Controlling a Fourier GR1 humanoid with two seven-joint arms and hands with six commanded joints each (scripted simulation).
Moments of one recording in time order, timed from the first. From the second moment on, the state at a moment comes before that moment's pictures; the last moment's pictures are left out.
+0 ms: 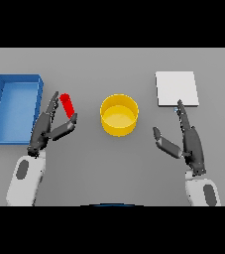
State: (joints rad) left arm -0.17 0.06 -0.05 -1.34 -0.18 0.01 -0.03; right arm 0.08 -0.05 0.12 -1.67 0.24 -0.06 -0.09
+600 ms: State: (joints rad) left arm -0.37 0.06 -0.01 -1.10 -0.19 0.02 -0.07; right arm 0.08 -0.06 0.11 -1.68 0.23 -0.06 -0.09
